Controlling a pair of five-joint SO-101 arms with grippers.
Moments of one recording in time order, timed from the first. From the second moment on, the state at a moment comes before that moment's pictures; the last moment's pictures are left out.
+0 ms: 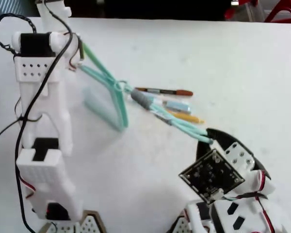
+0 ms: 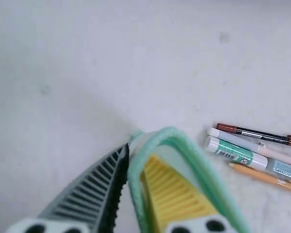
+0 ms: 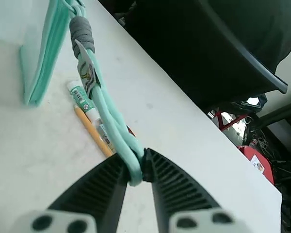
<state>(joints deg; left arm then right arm) -5.7 30.0 -57.5 101.2 10.5 -11.0 -72.5 8.8 97.0 41.3</state>
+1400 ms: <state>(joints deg) -5.7 30.0 -57.5 101.1 10.4 -34.6 -43.5 -17.4 97.4 15.9</state>
